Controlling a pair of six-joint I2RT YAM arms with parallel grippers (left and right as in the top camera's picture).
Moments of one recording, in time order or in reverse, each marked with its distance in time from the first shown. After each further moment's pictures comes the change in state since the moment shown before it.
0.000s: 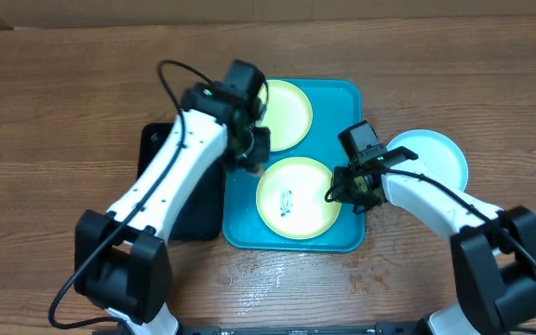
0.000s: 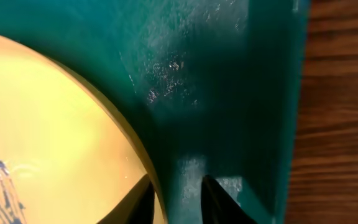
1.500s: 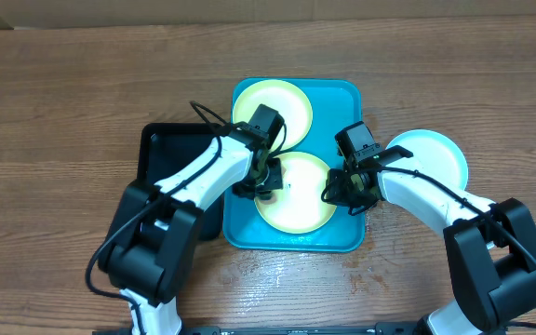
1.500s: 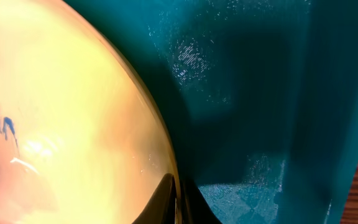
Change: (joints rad) left arm -0.082 0.135 -0.263 0.364 0.032 -0.177; right arm 0.004 0.026 0.010 -0.013 -0.078 -0.011
